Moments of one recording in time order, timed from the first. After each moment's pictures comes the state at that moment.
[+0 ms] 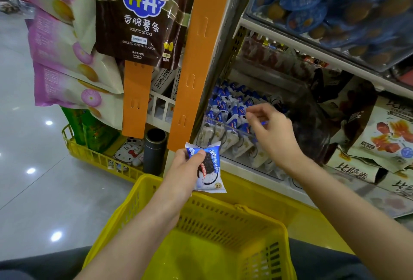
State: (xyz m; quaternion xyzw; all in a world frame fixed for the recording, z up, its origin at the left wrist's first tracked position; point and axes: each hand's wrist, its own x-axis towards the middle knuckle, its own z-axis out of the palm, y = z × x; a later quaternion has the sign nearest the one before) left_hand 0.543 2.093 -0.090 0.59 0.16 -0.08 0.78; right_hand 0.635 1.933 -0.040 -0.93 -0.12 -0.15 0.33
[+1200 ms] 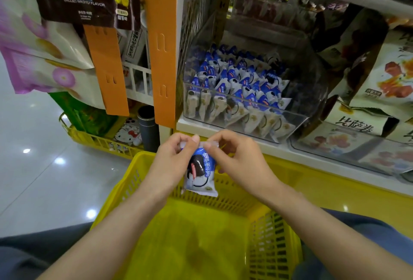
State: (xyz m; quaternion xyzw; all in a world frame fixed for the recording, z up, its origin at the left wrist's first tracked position) left_hand 0.540 2.074 -0.126 0.70 0.09 -0.02 0.71; right_hand 0.557 1.934 -0.103 -0.87 -0.17 0.01 0.46
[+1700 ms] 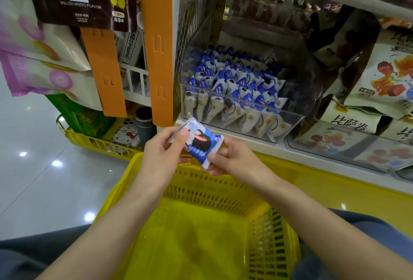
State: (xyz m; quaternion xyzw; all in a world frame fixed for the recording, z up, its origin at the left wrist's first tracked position) left_hand 0.540 2.078 -0.119 0.68 0.10 0.06 0.73; right_hand 0.561 1.931 -0.108 -0.79 -0.04 0.23 0.57
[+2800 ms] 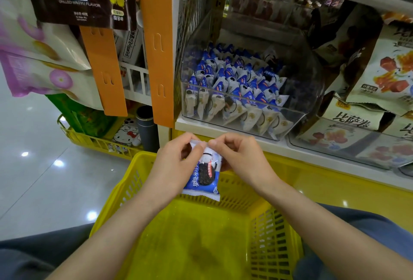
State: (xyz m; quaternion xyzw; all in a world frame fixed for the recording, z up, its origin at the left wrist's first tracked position) left_hand 0.537 2.075 -0.126 0.80 -0.03 0.05 0.59; right_hand 0.562 1.929 -0.115 -0.80 -0.09 0.09 0.58
